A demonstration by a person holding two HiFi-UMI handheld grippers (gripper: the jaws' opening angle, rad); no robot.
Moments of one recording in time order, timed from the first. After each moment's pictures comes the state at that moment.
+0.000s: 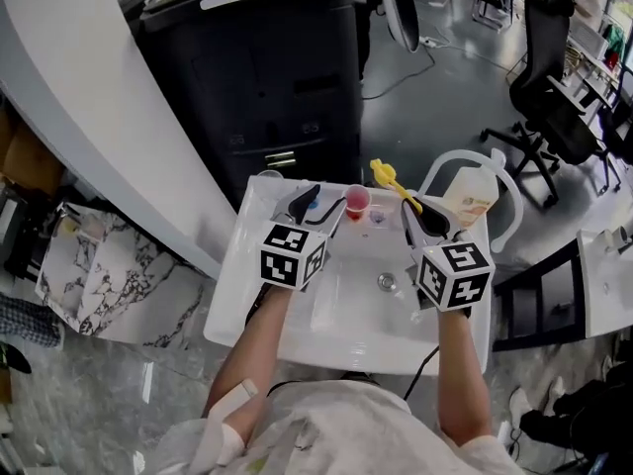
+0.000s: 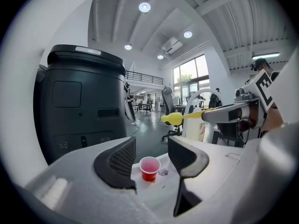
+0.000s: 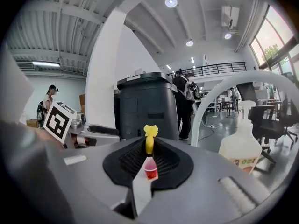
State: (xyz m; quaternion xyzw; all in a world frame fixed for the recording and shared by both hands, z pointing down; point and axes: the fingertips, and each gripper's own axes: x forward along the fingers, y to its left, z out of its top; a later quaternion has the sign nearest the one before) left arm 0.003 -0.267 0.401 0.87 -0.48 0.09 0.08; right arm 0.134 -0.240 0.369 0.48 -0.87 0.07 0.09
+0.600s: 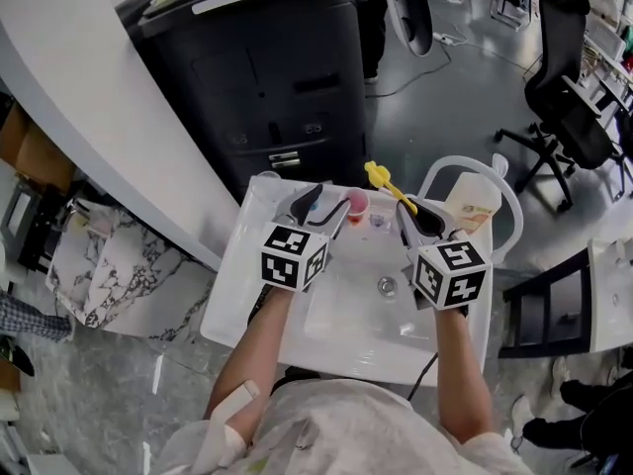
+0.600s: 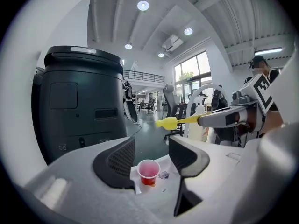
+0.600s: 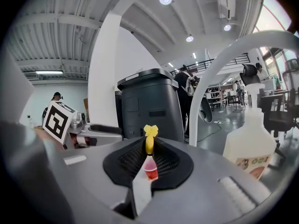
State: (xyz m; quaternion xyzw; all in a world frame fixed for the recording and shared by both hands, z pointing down) left arm 0.023 -0.282 0.404 0.86 -0.50 0.10 0.07; right arm 0.142 -0.264 0.385 0.45 -0.89 0.10 0.08
